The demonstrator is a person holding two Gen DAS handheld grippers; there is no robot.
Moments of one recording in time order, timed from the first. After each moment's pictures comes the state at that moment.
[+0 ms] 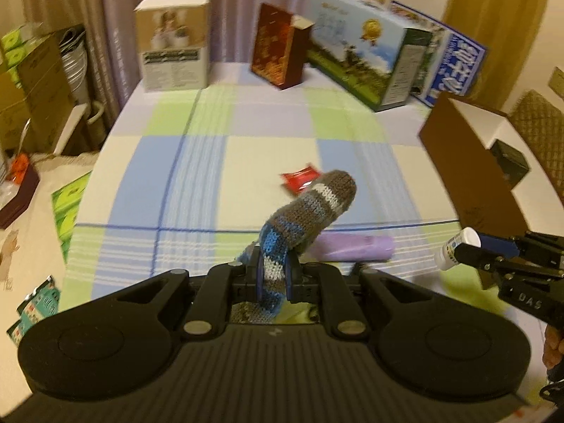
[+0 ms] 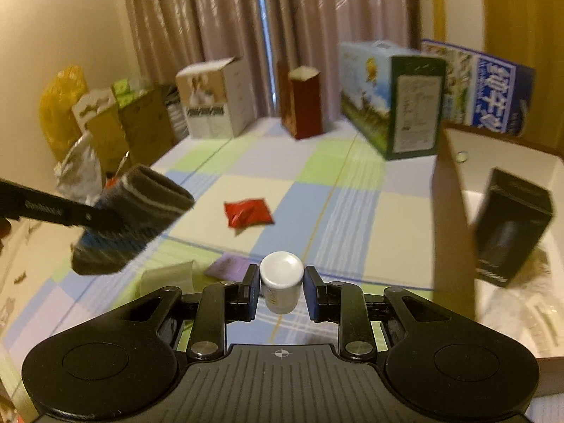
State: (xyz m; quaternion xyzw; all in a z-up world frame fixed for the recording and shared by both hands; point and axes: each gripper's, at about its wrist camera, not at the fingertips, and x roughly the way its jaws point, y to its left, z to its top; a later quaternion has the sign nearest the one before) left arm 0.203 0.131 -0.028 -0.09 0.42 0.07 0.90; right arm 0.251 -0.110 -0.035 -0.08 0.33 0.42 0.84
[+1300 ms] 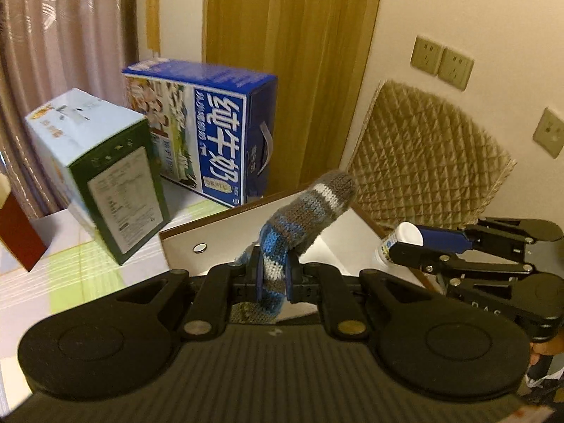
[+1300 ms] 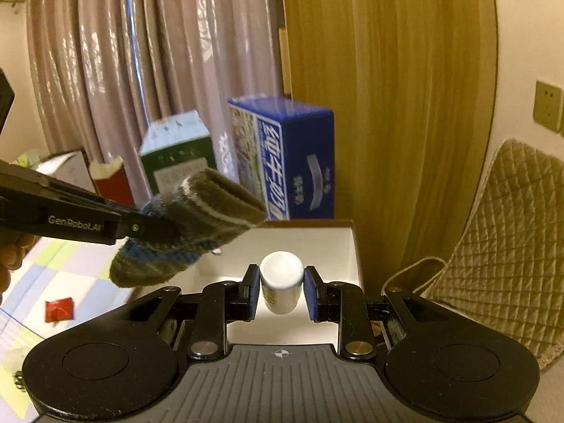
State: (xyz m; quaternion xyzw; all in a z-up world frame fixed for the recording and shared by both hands) left arm 0.472 -0.162 0.031 0.02 0.37 -0.15 0.92; right arm 0.495 -0.295 0.027 -0.05 0.30 0.30 0.90
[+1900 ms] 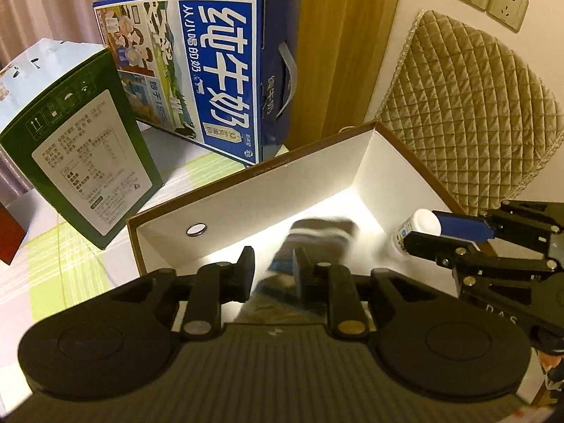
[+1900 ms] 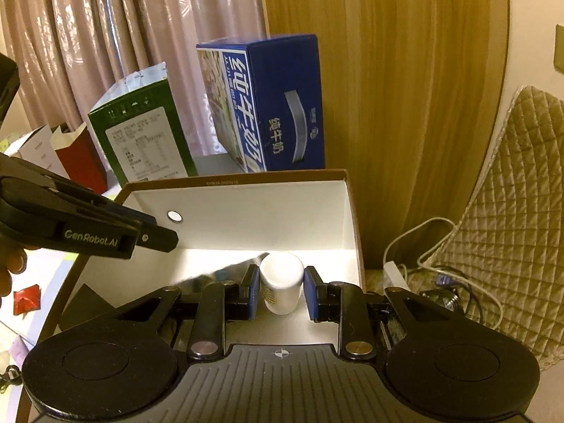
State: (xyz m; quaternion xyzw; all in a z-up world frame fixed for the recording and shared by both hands) left arm 0.555 -0.176 -0.044 0.05 0.46 -0.12 0.88; right arm 0.560 -0.276 -0.034 -0.05 0.36 0.29 0.88
